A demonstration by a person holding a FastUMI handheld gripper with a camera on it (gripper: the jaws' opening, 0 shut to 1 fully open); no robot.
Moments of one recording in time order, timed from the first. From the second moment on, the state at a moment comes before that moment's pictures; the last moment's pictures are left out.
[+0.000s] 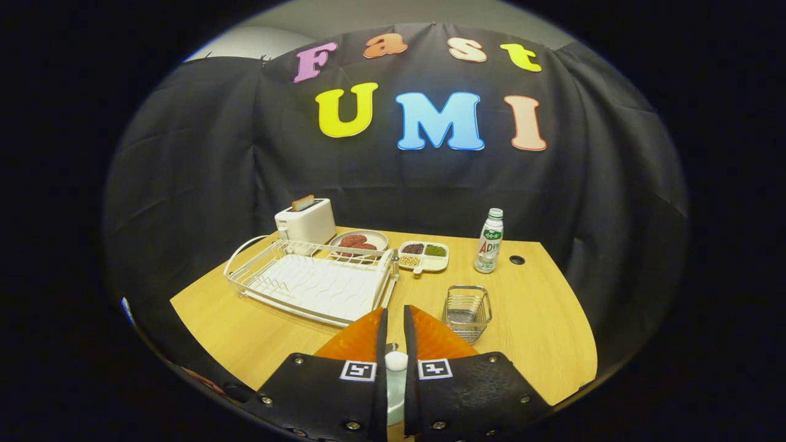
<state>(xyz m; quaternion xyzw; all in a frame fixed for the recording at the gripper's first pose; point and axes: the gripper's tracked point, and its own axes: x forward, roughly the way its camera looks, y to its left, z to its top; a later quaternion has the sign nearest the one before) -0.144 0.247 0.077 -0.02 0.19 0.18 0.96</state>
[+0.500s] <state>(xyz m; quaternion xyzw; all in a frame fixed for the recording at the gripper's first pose) -0.154 0.300 0.036 -0.04 0.25 0.24 0.94</state>
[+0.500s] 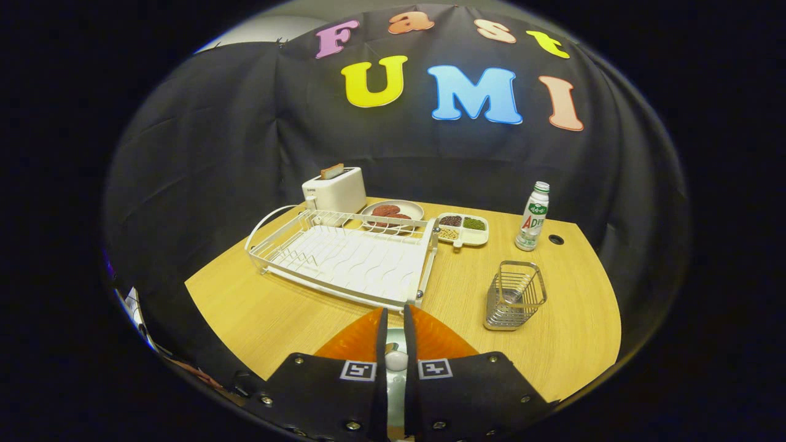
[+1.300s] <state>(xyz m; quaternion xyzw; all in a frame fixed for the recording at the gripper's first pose) -0.159 0.322 0.009 -0.06 0.28 0.26 0.92</state>
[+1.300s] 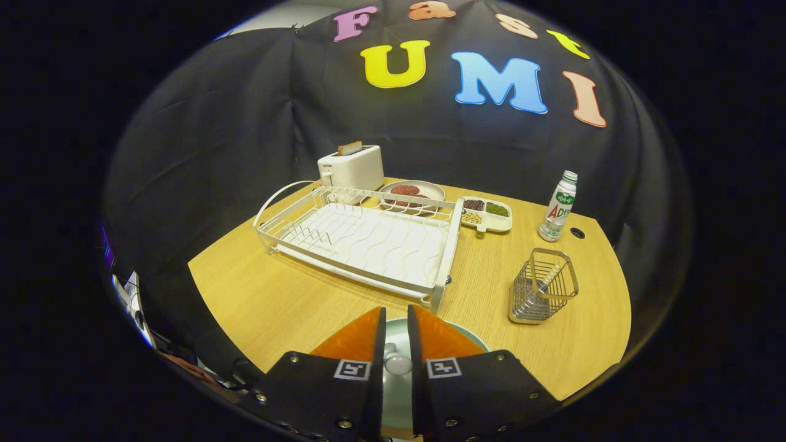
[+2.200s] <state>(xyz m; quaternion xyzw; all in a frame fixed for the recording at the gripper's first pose) -0.102 0.152 0.216 0.01 0.07 0.06 1.00</state>
